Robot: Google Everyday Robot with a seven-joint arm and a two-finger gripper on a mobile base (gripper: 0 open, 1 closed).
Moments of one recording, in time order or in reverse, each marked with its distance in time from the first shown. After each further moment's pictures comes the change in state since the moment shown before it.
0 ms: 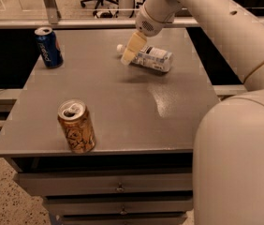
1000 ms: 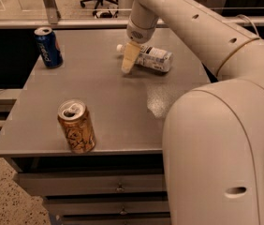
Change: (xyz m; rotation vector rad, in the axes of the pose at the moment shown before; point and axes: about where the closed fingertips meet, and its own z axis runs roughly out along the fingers) arm 0.018 -0.011 0.042 0.064 0.230 -0.048
